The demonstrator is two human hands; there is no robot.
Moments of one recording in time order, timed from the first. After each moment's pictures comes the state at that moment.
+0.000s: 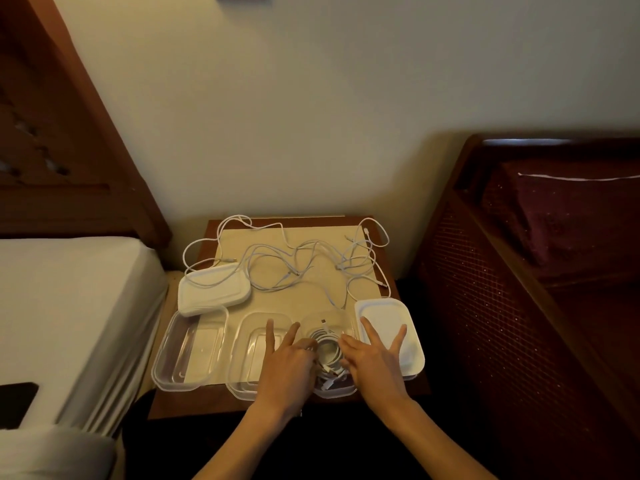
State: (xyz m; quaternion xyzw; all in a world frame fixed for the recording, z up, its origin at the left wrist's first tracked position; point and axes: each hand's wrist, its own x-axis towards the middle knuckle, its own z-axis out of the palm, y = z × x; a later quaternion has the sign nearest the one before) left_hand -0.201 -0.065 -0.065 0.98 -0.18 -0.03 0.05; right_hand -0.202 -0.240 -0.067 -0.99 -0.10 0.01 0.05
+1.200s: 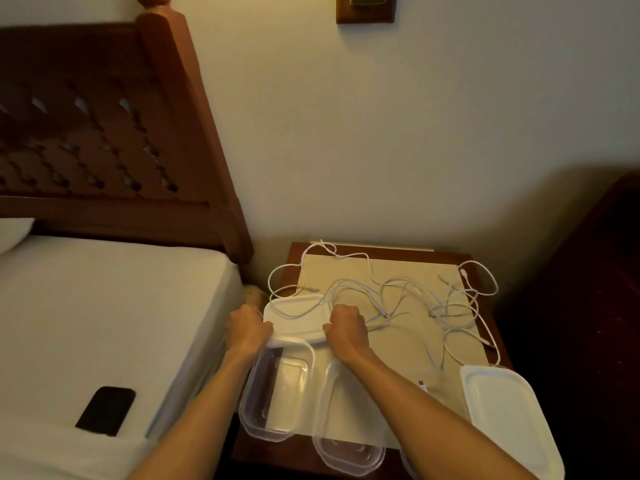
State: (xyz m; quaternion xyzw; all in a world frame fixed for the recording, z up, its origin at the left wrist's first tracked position) left_hand -0.071 0.142 -0.048 0.91 0.30 0.00 0.28; right_hand -0.040 -0.036 -0.067 -0.95 -0.02 0.08 0.30
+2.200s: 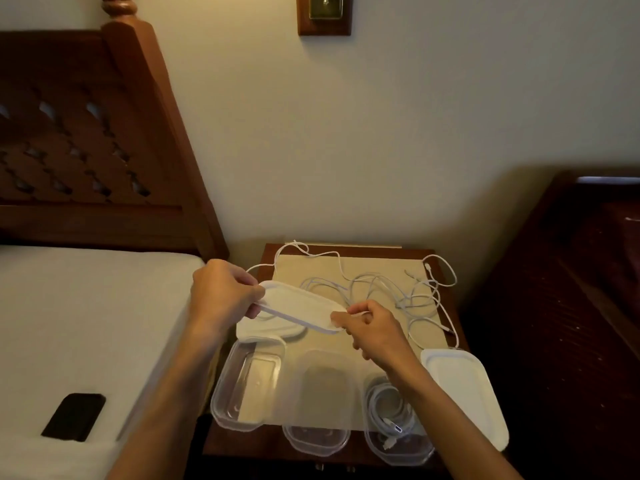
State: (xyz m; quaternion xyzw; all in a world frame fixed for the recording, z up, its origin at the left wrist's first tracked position) left_hand -0.115 0.084 0.099 0.91 0.18 0.08 0.37; right_hand -0.112 -0.140 0.028 -0.81 0.06 0.12 0.57
